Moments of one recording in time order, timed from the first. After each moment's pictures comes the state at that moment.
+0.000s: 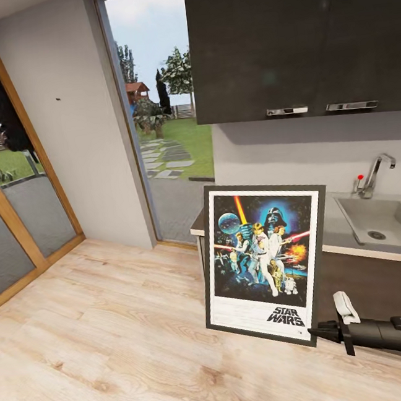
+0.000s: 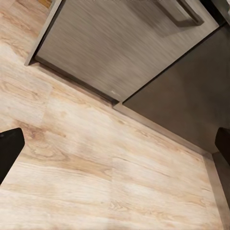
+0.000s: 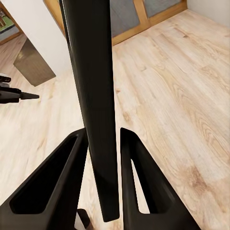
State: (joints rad) left arm -0.34 0.33 -0.21 -0.03 0.80 -0.38 -1.22; right arm -0.40 -0.37 -0.24 -0.89 0.00 0.13 1.49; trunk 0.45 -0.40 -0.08
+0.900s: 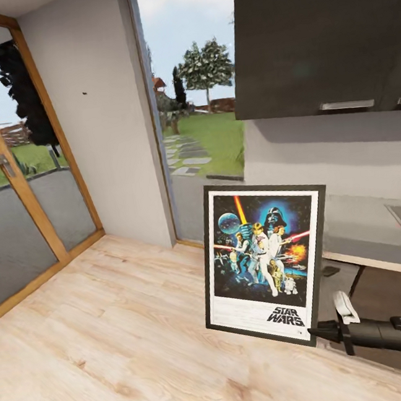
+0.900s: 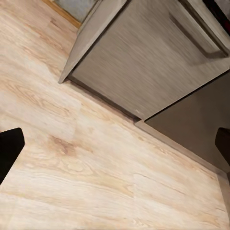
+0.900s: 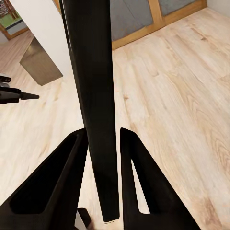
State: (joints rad) left arm -0.34 0.33 -0.21 -0.03 0.80 -0.38 -1.22; right arm -0.40 -0.37 -0.24 -0.89 0.00 0.12 1.49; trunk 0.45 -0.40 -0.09
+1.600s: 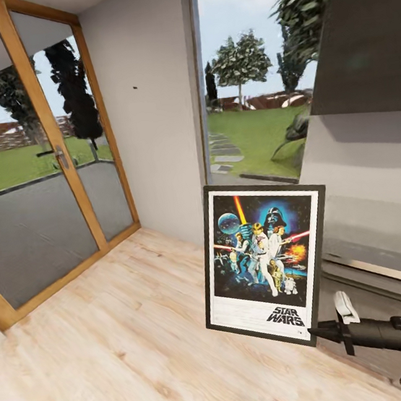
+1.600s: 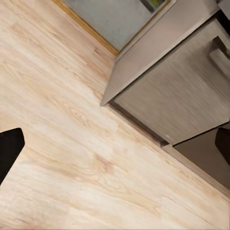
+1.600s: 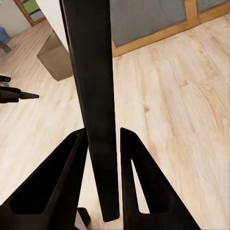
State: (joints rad) left arm -0.34 0.33 -0.21 -0.03 0.80 -0.38 -1.22; right arm -0.40 -0.37 -0.24 -0.90 0.00 0.12 1.49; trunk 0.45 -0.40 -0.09
